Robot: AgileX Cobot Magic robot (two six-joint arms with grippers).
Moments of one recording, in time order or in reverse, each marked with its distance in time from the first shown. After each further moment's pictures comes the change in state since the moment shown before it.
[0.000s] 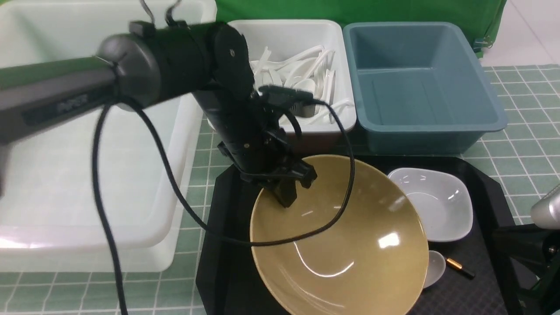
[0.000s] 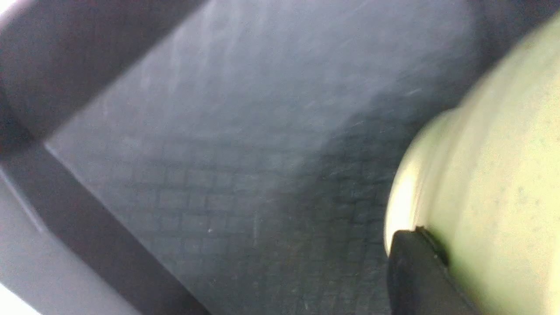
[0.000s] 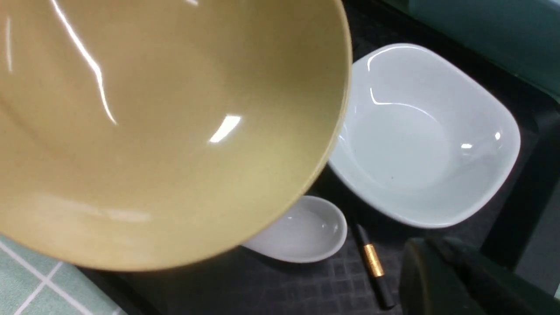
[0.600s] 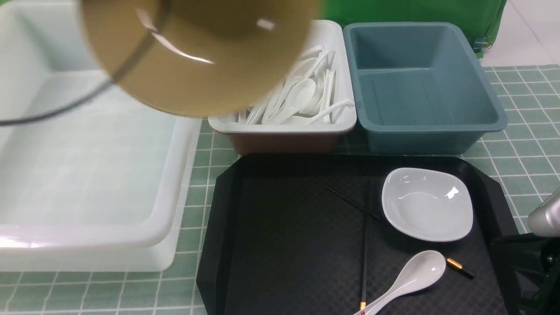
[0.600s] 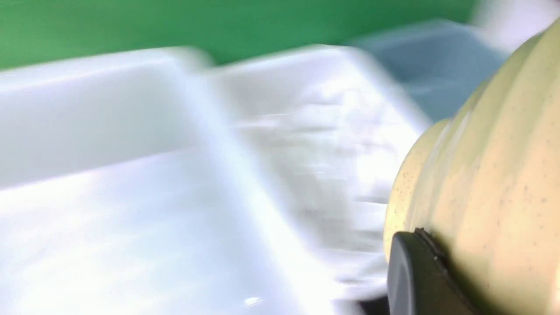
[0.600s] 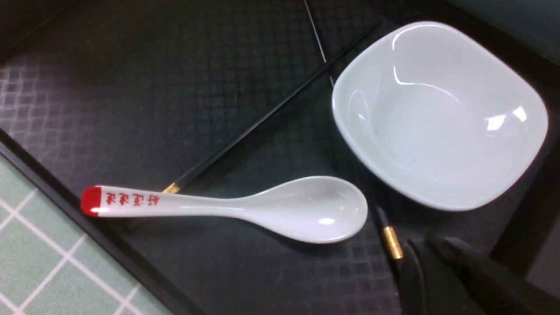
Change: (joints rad) right arm 0.000 0.000 0.000 0.000 0.046 0.000; left arm 0.634 -0.487 0.015 -0.119 -0.219 0.077
